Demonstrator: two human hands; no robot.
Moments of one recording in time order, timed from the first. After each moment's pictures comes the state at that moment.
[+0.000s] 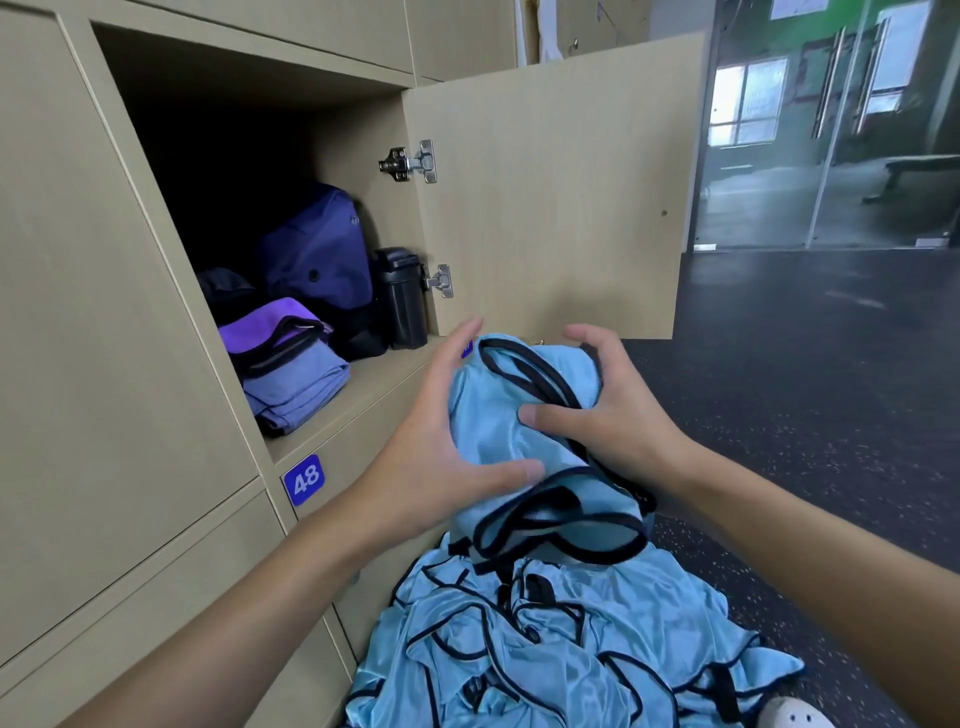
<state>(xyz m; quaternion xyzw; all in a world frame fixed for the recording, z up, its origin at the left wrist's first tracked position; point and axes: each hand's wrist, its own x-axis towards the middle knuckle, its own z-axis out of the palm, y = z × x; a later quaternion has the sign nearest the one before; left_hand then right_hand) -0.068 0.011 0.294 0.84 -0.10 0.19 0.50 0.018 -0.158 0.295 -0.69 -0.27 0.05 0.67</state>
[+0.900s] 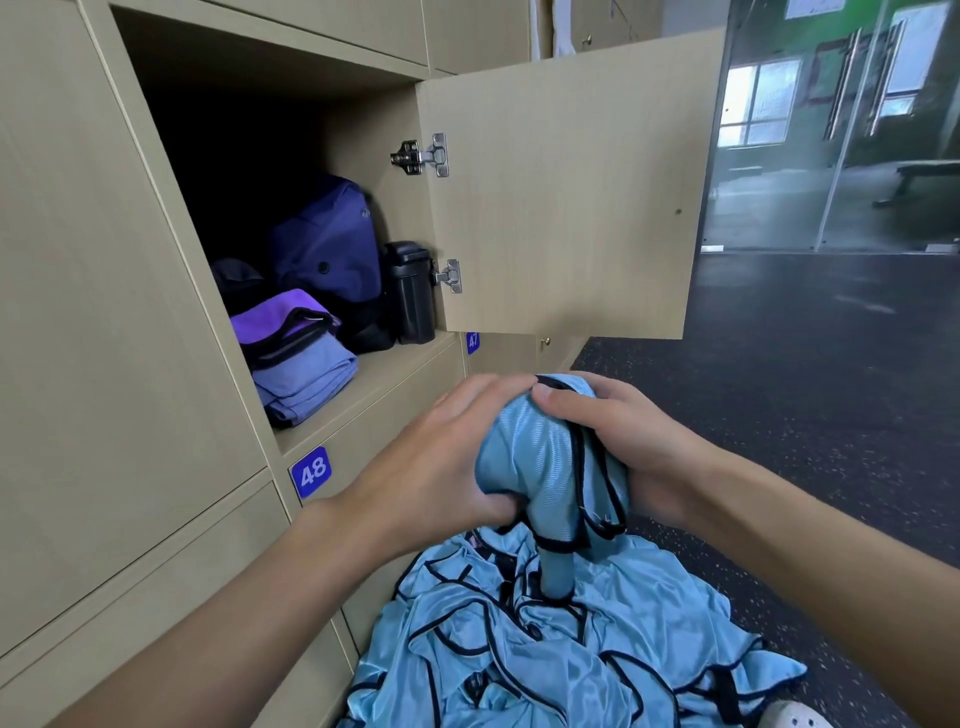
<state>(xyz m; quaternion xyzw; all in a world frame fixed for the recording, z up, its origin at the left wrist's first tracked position) -0.070 0.021 0.292 0.95 -0.14 0.19 0.22 0.007 -0.151 0.298 -0.60 -0.20 0.25 0.73</state>
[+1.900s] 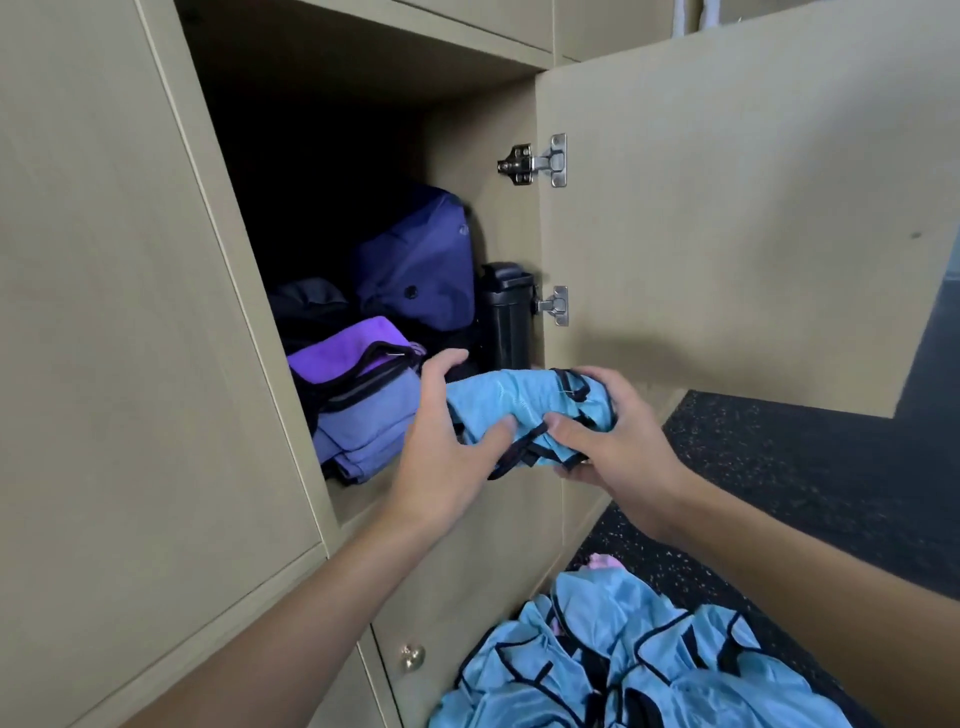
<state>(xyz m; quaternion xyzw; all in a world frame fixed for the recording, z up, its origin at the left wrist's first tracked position) 0.032 0.127 0.274 0.80 0.11 0.37 0.45 0.136 -0.007 0.268 -0.61 -0.27 0.15 0.73</state>
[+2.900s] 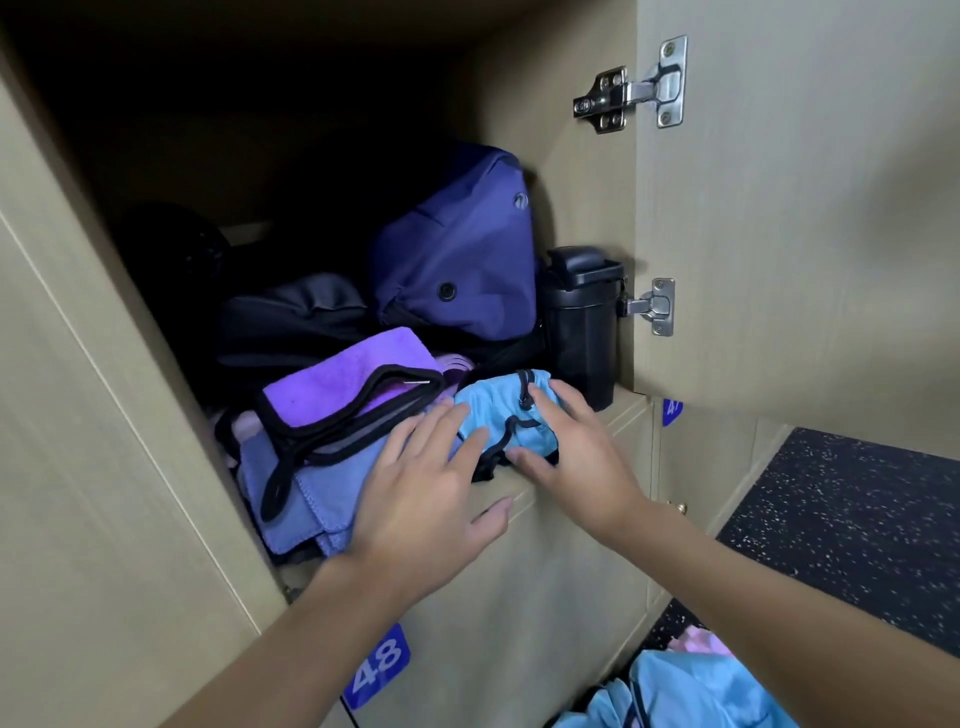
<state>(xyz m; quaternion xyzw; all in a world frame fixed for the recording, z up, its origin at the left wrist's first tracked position) 0.096 0.254 0.225 0.94 0.19 0.22 -0.16 0.260 0.163 0.194 -0.78 -0.46 -0.06 0.42</state>
